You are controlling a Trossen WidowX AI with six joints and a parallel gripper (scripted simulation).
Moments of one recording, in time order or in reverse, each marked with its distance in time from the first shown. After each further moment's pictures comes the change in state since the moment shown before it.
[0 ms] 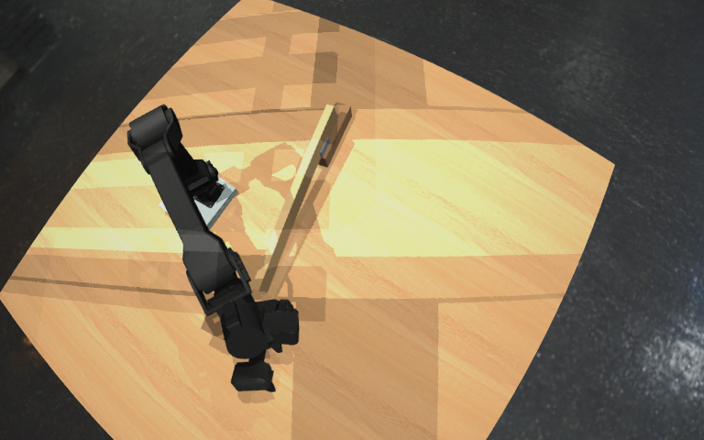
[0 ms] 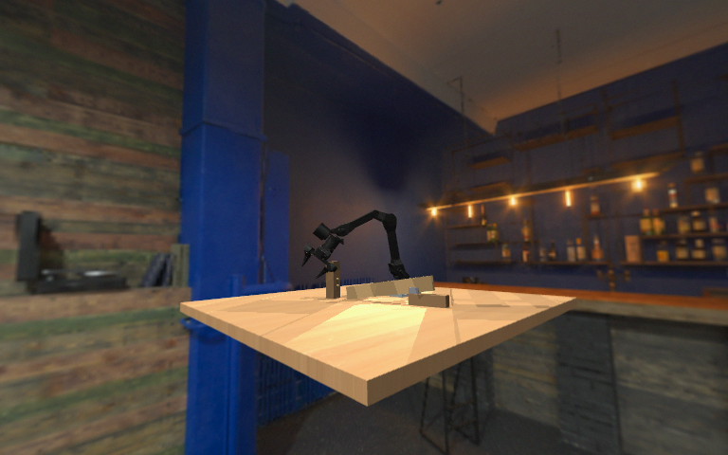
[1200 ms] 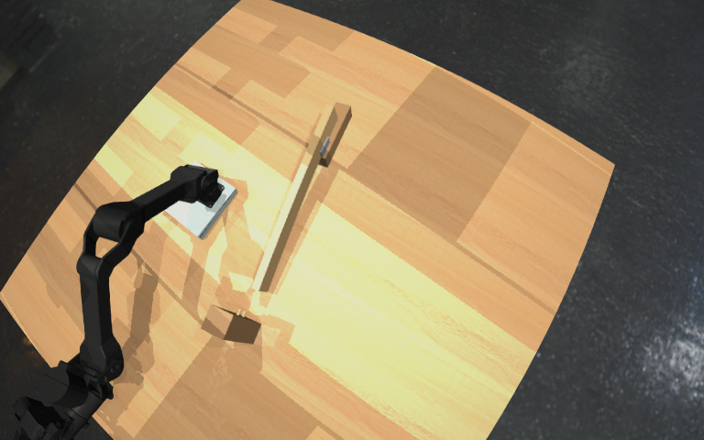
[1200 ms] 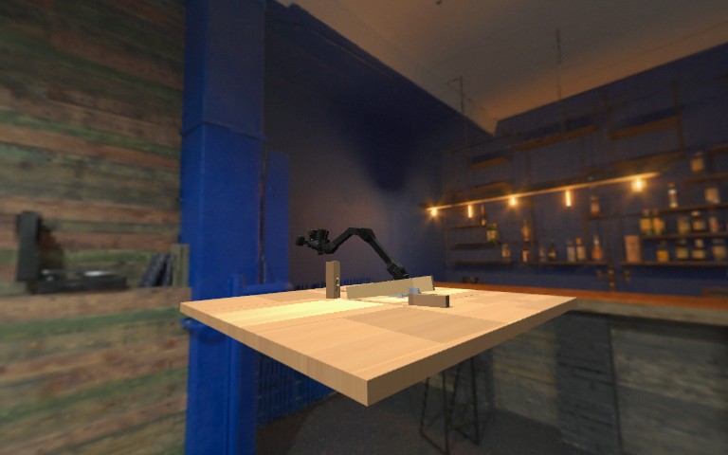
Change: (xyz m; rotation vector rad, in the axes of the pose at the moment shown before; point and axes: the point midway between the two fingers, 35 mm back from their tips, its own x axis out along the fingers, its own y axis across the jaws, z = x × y) arm -0.067 -0.257 -0.389 1.456 -0.427 -1.535
